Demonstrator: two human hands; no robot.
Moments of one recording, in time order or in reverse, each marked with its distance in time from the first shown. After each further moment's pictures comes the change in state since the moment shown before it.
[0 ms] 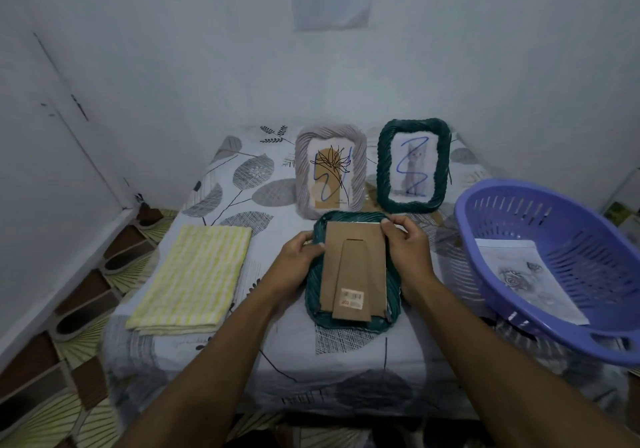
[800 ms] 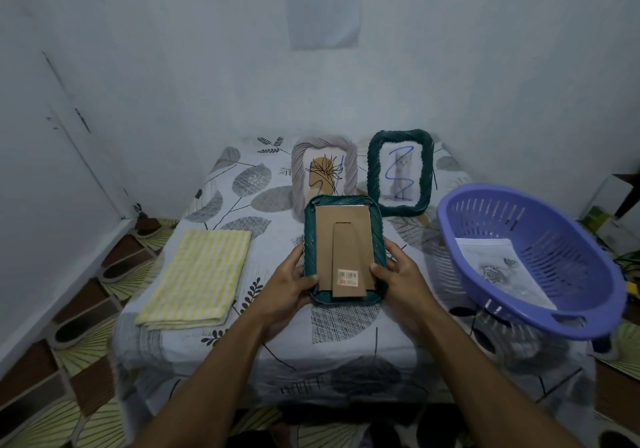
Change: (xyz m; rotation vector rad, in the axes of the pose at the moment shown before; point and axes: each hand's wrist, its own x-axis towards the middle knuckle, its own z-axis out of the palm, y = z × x) left_hand -0.045 -0.010 -0.006 -0.087 -0.193 0.016; right_hand -0.053 0.006 -0.020 0.231 -0.298 0.155
